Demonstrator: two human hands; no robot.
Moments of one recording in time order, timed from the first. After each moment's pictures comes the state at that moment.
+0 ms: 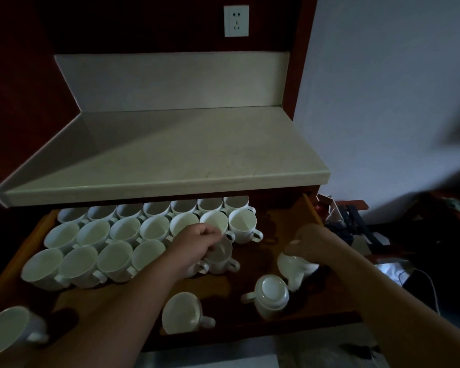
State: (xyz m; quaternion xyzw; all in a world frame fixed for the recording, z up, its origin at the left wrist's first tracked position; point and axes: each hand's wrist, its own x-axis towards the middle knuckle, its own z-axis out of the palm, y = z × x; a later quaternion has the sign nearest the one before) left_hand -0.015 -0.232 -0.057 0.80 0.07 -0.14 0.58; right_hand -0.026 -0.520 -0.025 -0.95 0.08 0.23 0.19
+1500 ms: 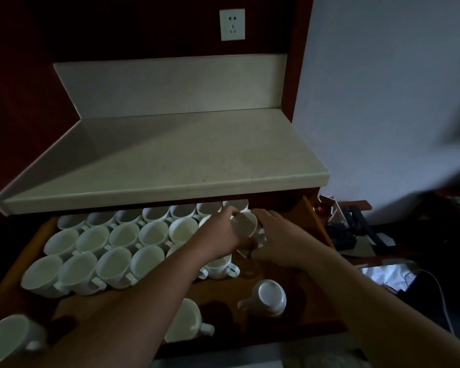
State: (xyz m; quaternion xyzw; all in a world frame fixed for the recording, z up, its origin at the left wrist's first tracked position) left_hand -0.003 -0.283 -0.014 0.90 -0.09 -0.15 0.39; right_hand -0.028 -0.468 -0.003 -0.95 -0.12 0.10 0.25
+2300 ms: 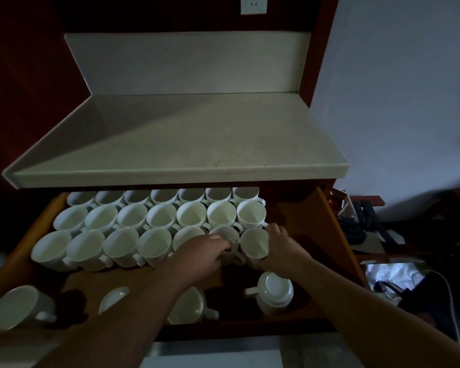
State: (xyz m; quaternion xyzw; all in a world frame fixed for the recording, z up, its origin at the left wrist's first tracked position) left_hand -0.025 -0.224 -0.093 0.95 -0.23 -0.10 0.16; right_hand -0.017 -0.460 -0.101 -0.95 -0.03 0.17 0.25
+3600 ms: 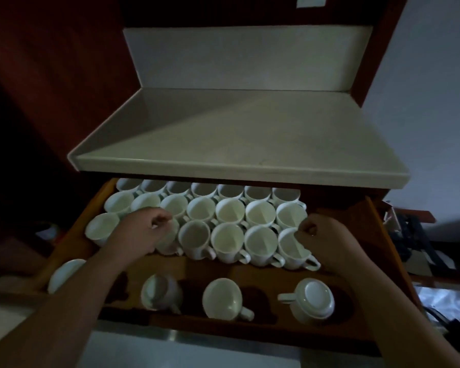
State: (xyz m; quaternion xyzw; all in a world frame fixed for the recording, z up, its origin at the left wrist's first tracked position) left_hand -0.051 -0.049 -0.045 0.95 0.08 0.01 0.31; right_hand -0.015 -0.444 -0.043 -0.95 0.00 0.08 0.30
